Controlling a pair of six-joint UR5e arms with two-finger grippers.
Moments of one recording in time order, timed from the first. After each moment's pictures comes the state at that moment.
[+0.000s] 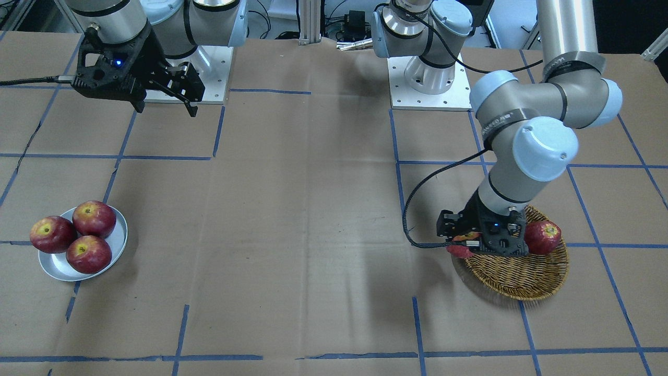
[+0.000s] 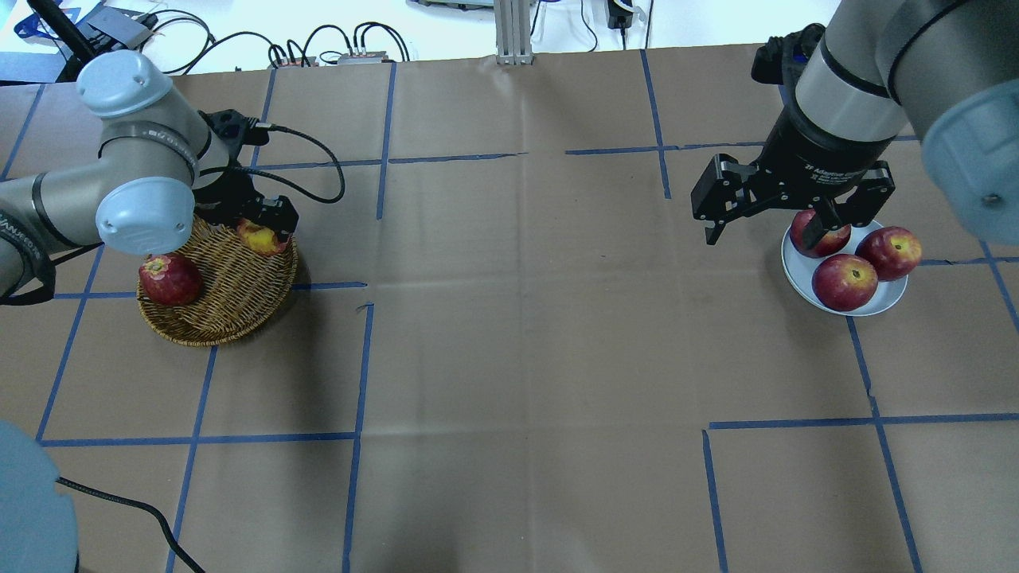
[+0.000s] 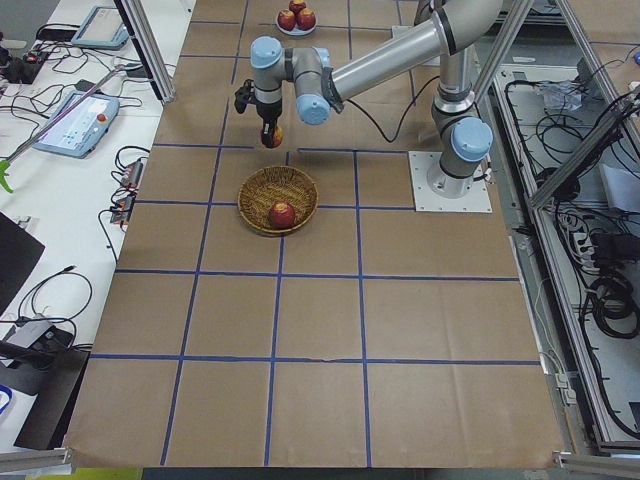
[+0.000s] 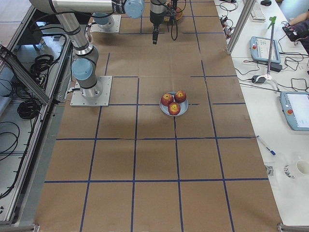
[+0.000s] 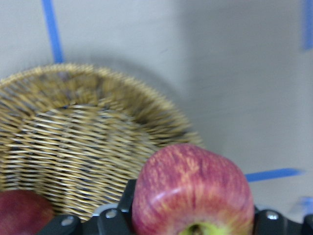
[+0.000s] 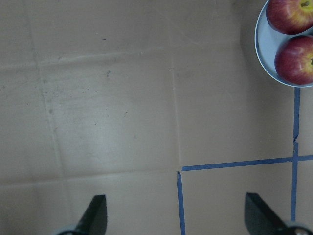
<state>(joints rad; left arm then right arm) -1.52 -1.87 -1.74 -1.04 1.56 0.13 1.57 -1.68 1.70 -1.54 -1.54 0.09</state>
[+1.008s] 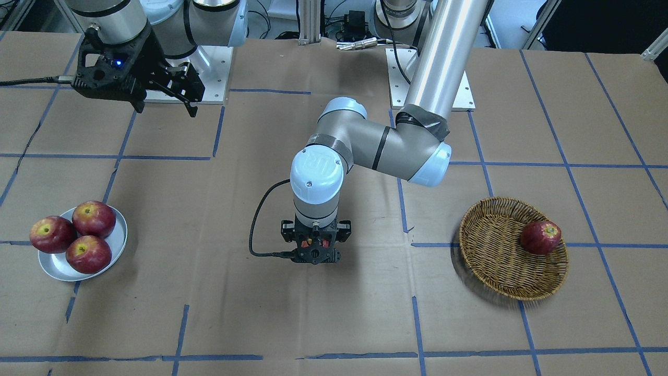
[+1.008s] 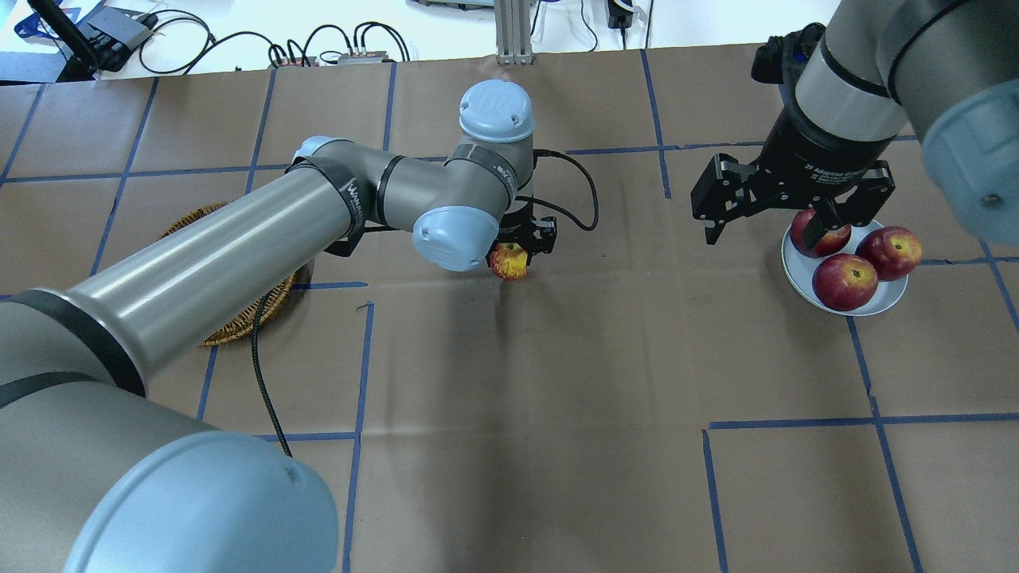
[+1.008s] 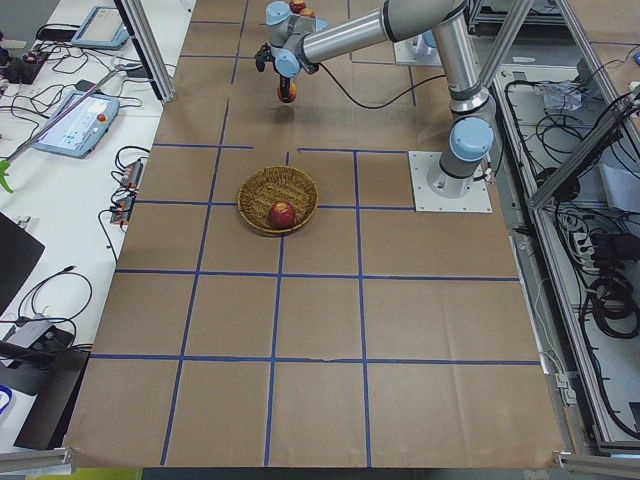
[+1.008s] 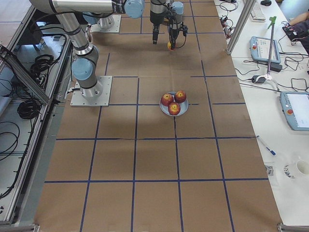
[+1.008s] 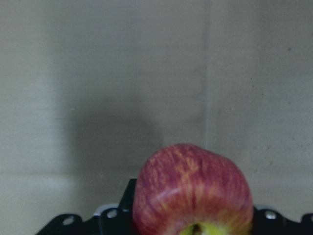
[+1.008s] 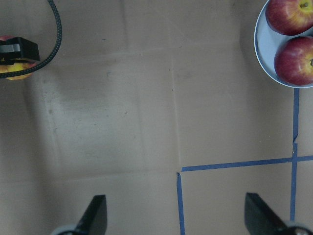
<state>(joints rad) -1.94 -2.17 -1.56 -1.02 1.57 -0.35 1.56 -1.68 1.70 -1.54 -1.54 0.09</state>
